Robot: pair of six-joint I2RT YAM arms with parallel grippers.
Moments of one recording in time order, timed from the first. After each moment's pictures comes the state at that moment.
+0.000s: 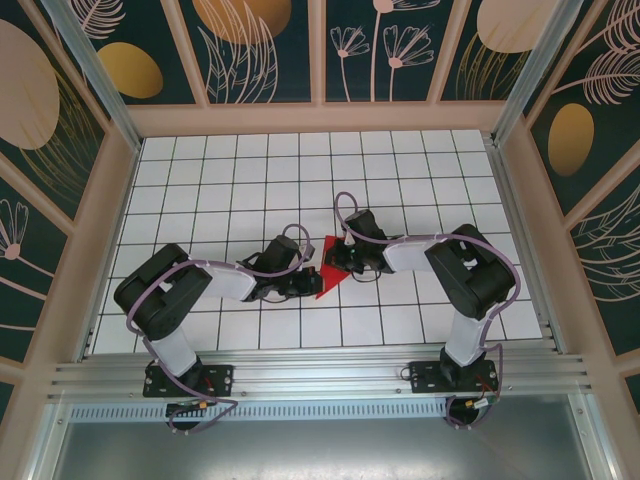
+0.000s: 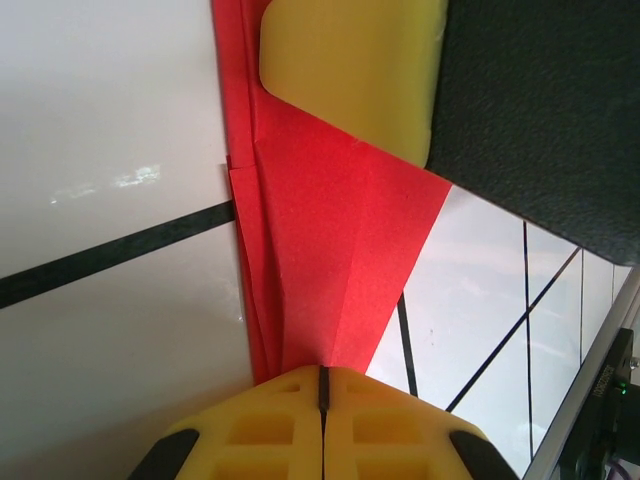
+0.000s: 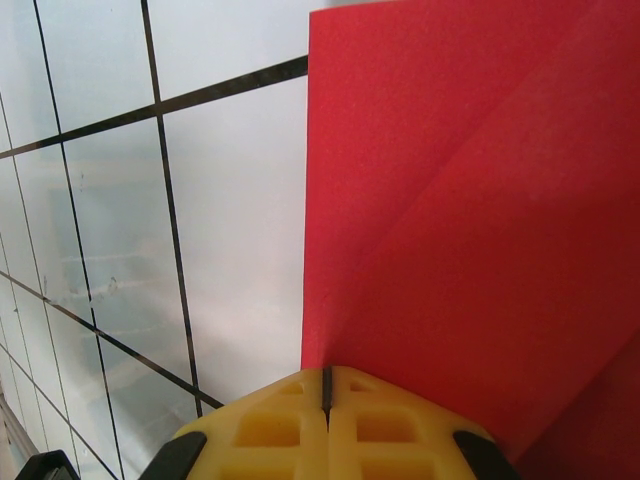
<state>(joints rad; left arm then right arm) -0.74 1.73 0.64 0.25 0.46 -0.82 0.65 1.81 0.83 0.09 -0.38 0.85</state>
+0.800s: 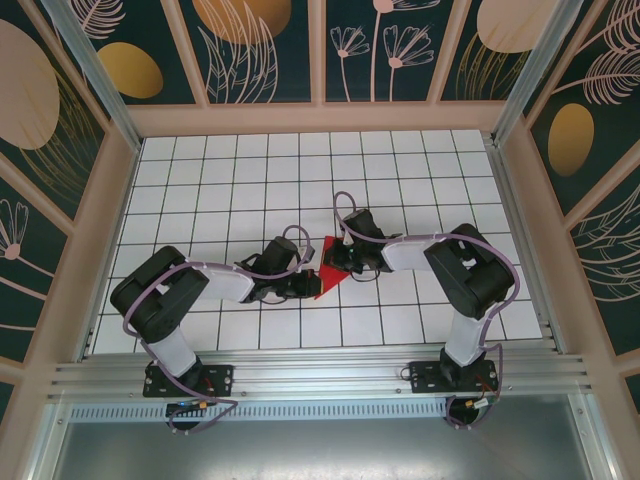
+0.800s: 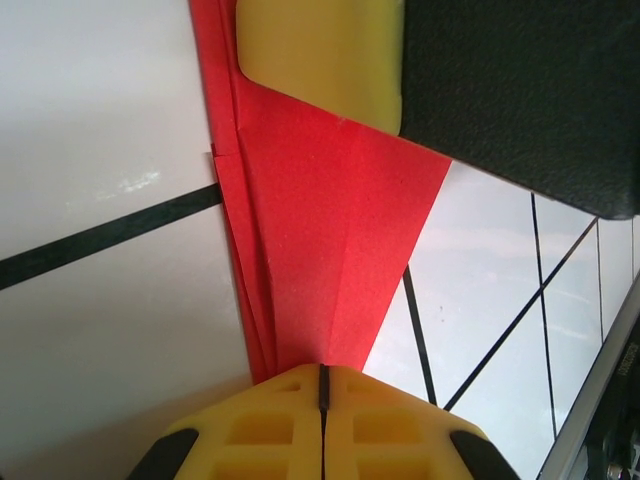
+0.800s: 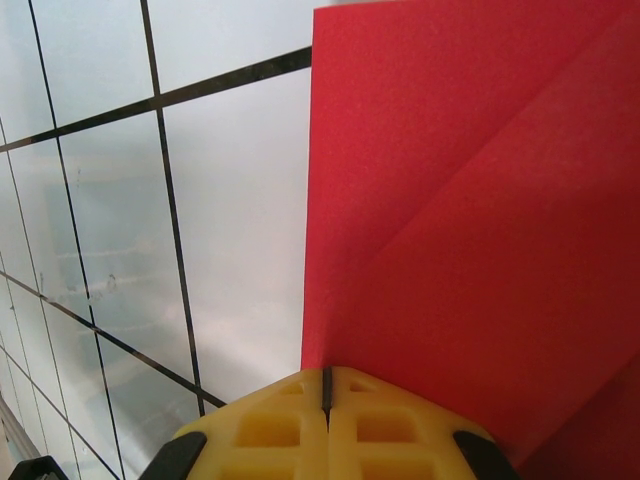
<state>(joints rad) -0.74 1.71 0.62 0.22 0.46 -0.74 0.65 1.82 0.85 0.06 -0.38 0.85</state>
